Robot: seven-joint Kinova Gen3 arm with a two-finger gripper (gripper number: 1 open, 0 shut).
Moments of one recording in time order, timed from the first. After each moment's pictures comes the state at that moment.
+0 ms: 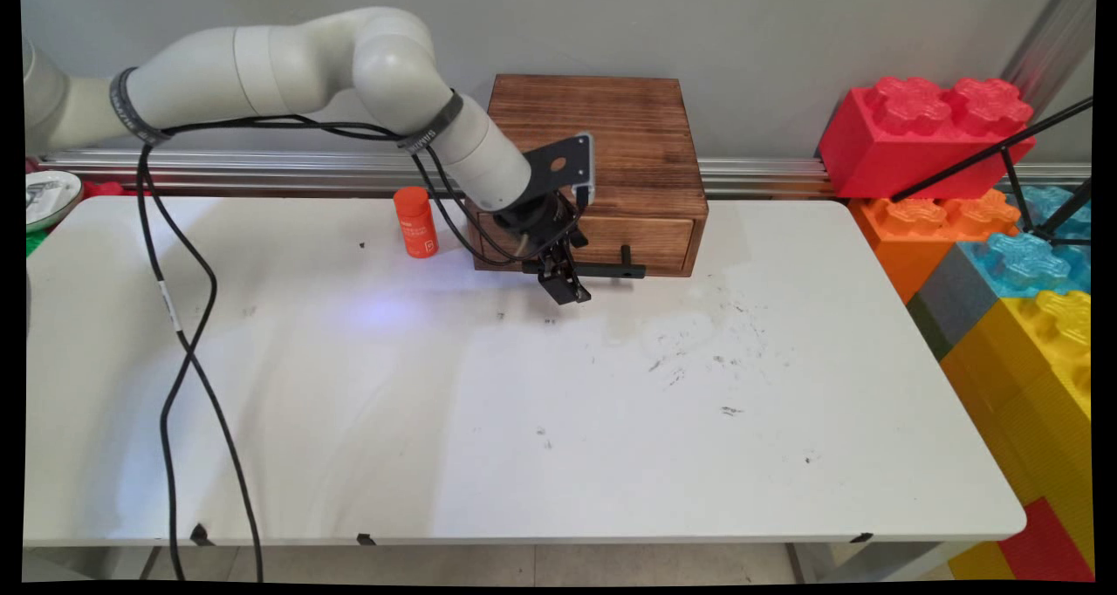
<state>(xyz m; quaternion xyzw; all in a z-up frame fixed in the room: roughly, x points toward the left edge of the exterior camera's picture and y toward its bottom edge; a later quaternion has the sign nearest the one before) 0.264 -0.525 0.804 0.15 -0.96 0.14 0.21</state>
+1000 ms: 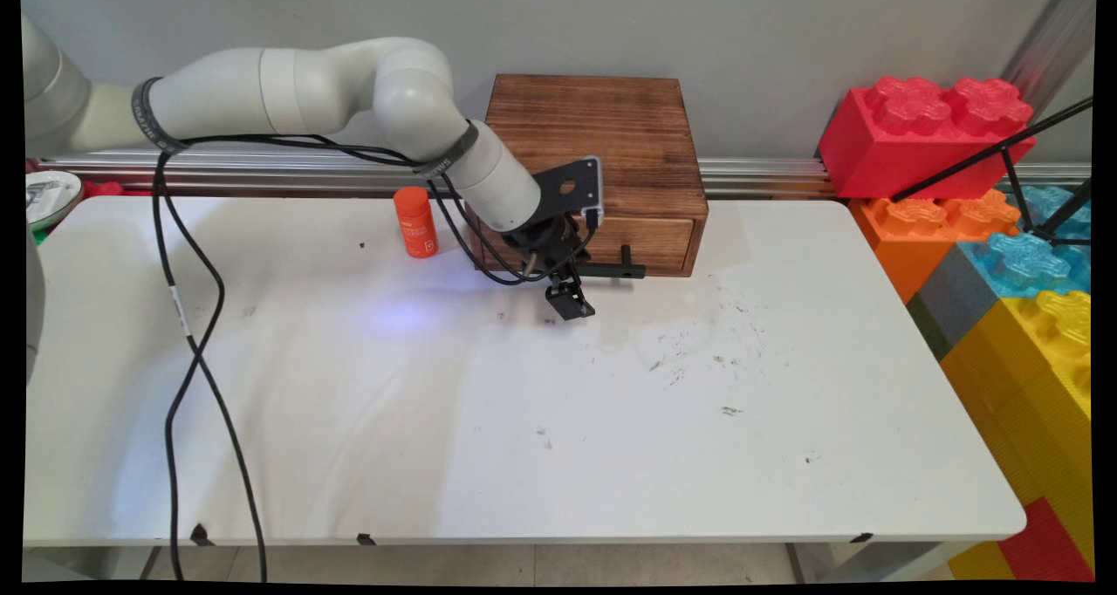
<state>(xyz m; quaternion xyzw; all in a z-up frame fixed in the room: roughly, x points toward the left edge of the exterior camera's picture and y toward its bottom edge) 0.252 -0.525 0.779 0.16 -0.96 0.14 0.20</state>
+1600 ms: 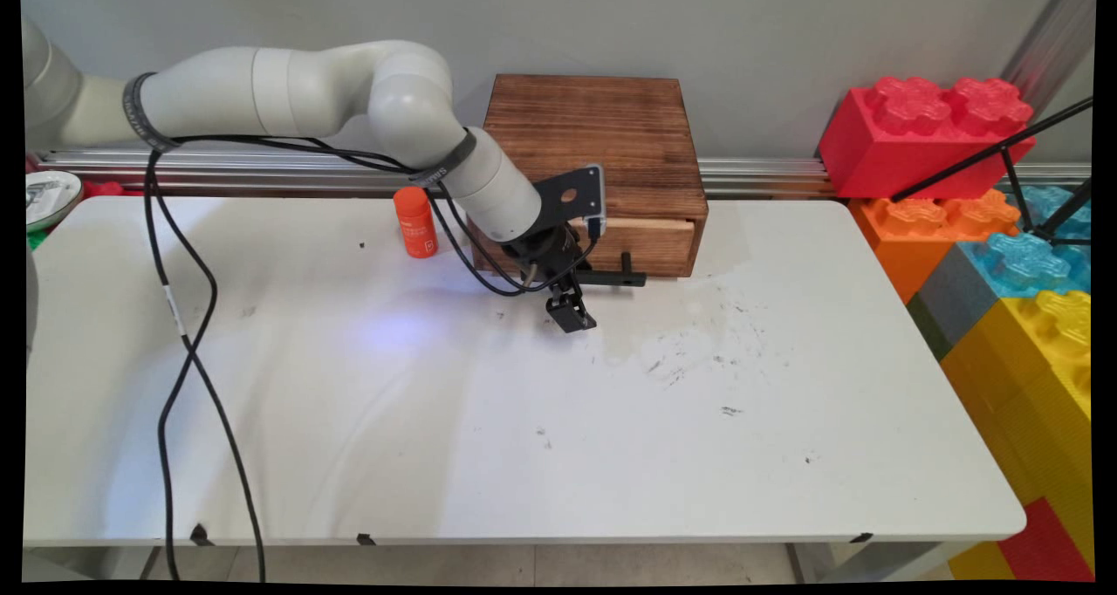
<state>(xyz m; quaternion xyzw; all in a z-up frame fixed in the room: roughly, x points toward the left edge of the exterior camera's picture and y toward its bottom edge) 0.244 -0.506 0.783 0.17 -0.96 0.13 0.20</state>
